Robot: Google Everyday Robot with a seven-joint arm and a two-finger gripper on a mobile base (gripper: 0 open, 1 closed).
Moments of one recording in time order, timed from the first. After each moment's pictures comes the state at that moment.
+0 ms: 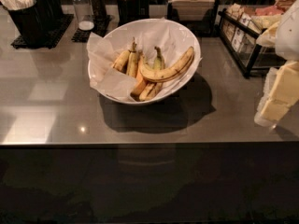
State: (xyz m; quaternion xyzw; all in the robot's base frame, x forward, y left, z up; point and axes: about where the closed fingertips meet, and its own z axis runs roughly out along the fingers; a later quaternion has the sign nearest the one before) arm 0.437 -0.210 0.976 -0.59 0.79 -0.02 0.16
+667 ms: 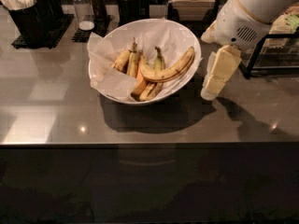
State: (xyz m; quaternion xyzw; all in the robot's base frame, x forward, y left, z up) arm 0.520 -0.129 0.947 -0.63 0.75 0.08 0.19
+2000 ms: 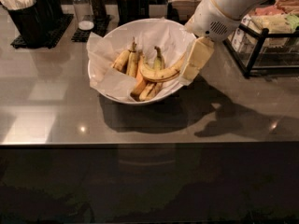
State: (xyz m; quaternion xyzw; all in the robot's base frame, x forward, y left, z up) arm 0.578 -0.093 0.939 -0.63 0.73 0.08 0.23
